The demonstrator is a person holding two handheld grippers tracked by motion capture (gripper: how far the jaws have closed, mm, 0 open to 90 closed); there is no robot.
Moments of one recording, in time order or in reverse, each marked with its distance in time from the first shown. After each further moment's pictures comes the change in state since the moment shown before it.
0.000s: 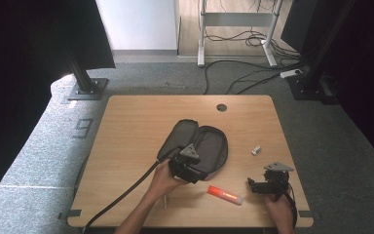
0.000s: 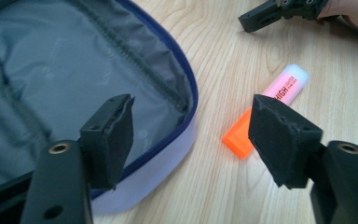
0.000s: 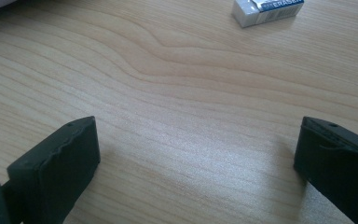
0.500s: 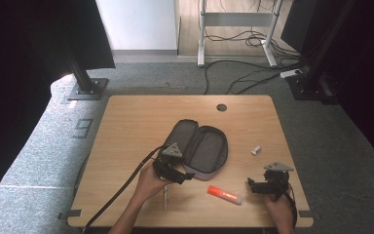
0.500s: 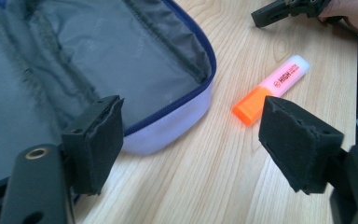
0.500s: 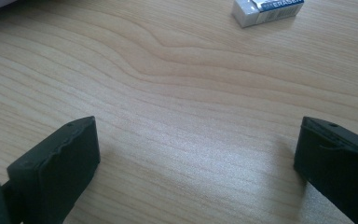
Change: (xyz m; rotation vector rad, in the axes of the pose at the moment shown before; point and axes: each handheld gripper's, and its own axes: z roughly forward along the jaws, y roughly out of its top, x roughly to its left) left arm 0.007 -0.025 -0.039 -0.029 0.048 -0.053; right arm 0.000 0.000 0.000 0.000 0.000 0.000
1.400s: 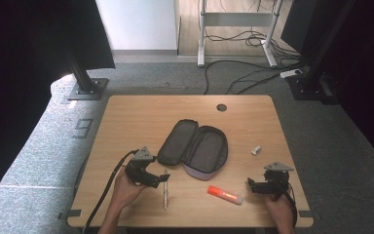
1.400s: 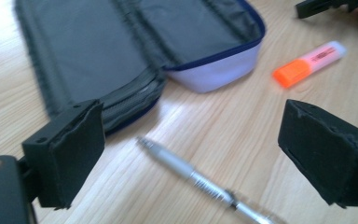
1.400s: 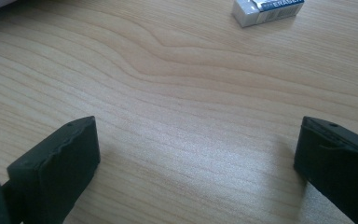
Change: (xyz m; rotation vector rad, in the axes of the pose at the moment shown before) left arm 0.019 -0.058 -0.054 -0.054 0.155 -0.096; right arm 0.000 0.000 0.000 0.000 0.001 0.000
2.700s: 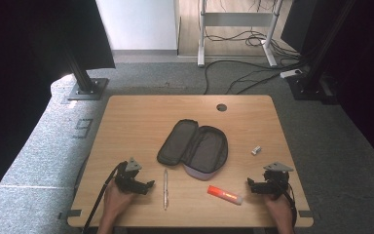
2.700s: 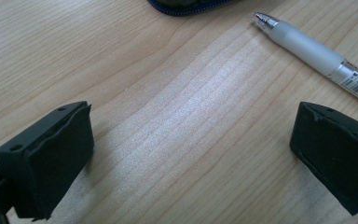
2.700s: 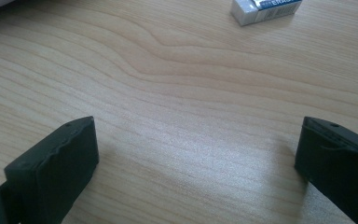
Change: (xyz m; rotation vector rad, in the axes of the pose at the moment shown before) left arm 0.027 -0.068 0.018 0.100 0.222 -0.075; right arm 0.002 0.000 0.000 0.003 -0.011 0.008
